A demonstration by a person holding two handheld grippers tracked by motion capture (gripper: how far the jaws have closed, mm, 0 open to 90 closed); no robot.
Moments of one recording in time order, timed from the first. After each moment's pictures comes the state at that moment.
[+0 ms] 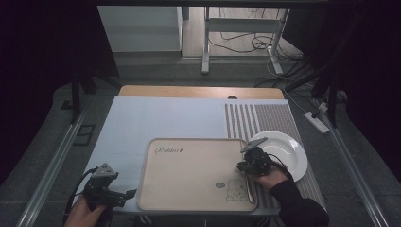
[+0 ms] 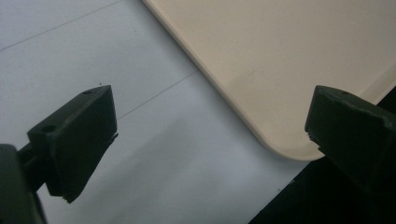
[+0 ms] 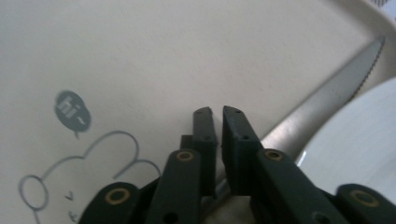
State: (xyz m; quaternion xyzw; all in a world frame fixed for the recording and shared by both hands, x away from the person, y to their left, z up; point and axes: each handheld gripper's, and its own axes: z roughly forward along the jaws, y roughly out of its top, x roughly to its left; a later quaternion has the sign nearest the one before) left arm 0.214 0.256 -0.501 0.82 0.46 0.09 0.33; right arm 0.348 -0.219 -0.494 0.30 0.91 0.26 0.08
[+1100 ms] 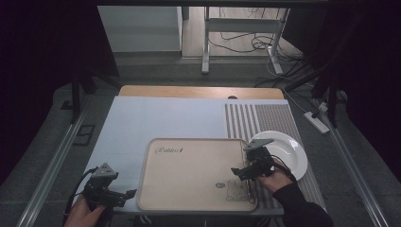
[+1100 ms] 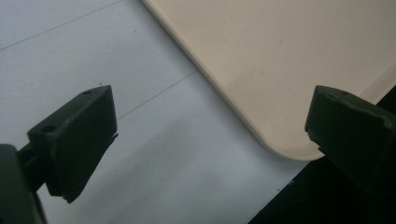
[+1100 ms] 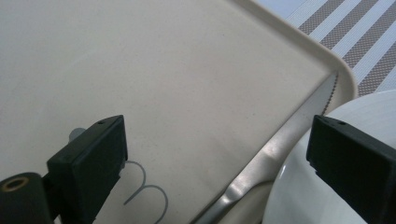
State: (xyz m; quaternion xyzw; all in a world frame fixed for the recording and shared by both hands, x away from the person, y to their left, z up) left arm 0.214 0.256 -0.501 0.82 0.46 0.09 0.33; right arm 0.337 -0.220 -0.480 0.32 0.88 0.31 0.12
